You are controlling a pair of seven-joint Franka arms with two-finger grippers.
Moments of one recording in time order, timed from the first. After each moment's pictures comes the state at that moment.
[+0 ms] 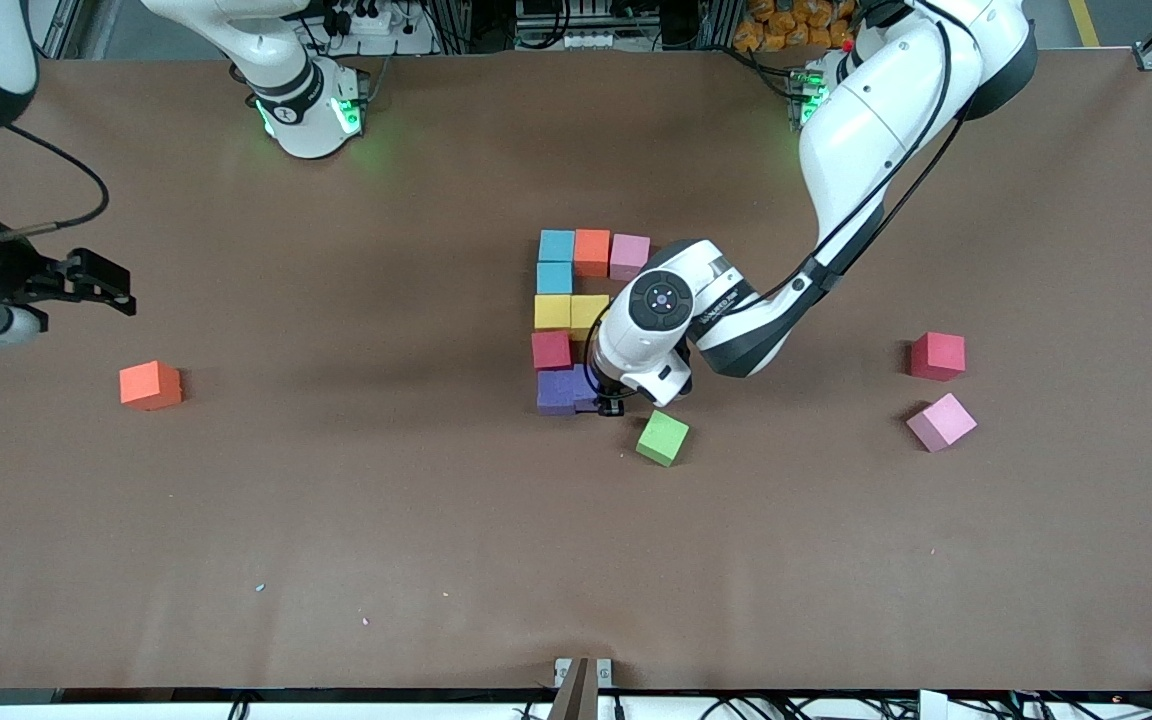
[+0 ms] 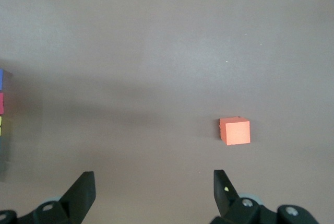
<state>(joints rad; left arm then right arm) -0.23 0.89 -0.61 -1.47 0.39 2.32 -2.53 0.04 0.08 -0.04 -1.54 0.00 1.62 -0.18</state>
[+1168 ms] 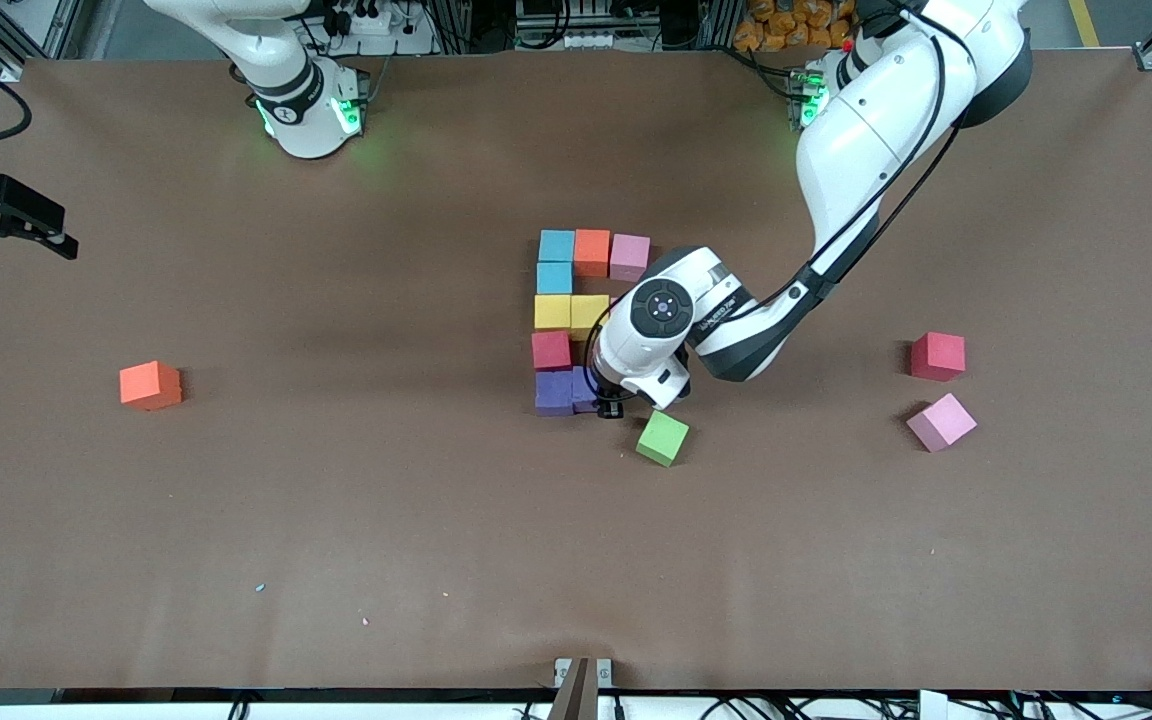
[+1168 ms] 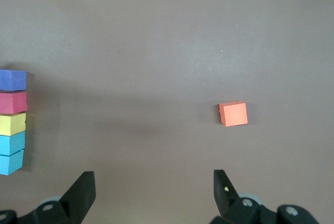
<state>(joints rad) -0.23 0.92 -0.61 -1.47 0.39 2.34 -2.54 -0.02 0.01 -0.03 -1.50 0.04 1.50 -0.17</state>
